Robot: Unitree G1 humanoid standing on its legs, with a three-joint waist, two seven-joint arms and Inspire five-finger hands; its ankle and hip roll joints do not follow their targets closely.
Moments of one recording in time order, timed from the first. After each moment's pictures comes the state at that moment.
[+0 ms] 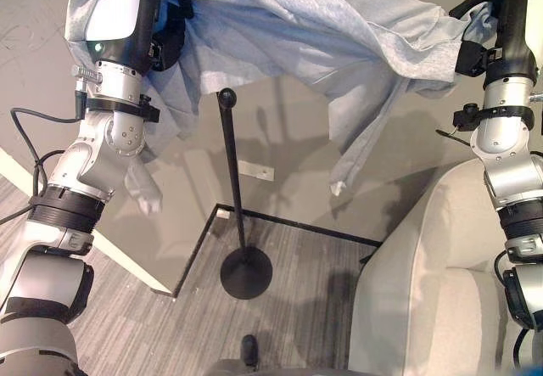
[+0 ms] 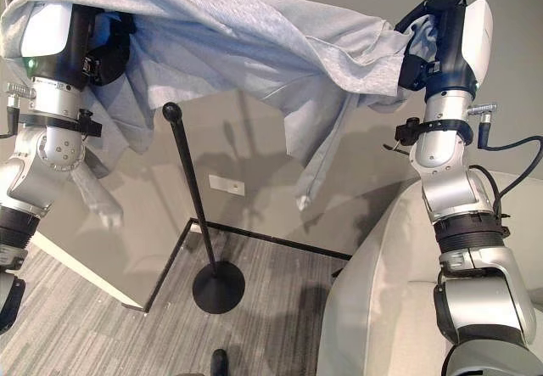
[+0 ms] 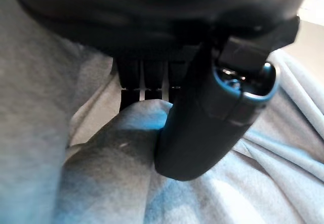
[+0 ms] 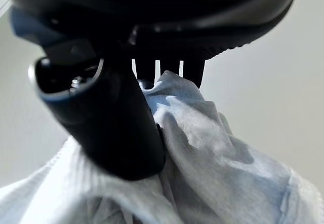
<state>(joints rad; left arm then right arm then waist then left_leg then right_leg) -0.85 0.83 -0.31 0.34 0.44 -0.12 0.49 -0.81 -0.83 0.19 0.47 -0.07 -0.11 -0.40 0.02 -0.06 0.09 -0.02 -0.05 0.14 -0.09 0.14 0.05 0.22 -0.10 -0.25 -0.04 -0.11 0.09</state>
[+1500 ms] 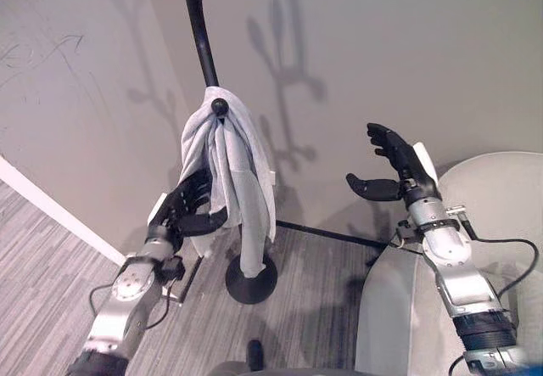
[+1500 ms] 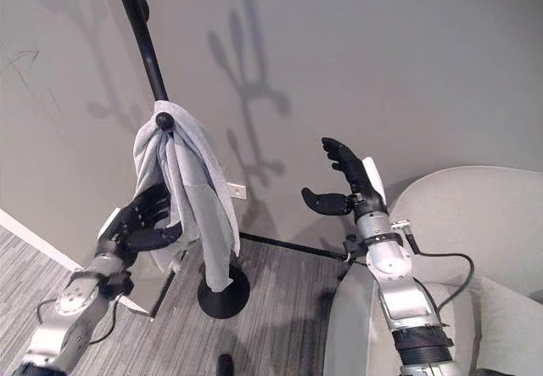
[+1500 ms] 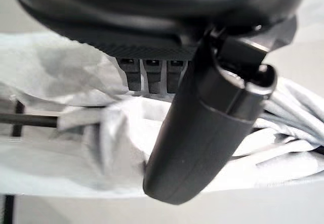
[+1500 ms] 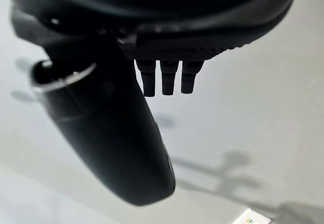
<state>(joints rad) 0.19 0.48 0.01 -0.03 -0.51 0.00 -0.08 -0.06 -0.51 -0.05 -0.03 0.02 -0.08 0.01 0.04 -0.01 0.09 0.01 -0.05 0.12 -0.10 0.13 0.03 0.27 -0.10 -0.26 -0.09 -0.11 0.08</state>
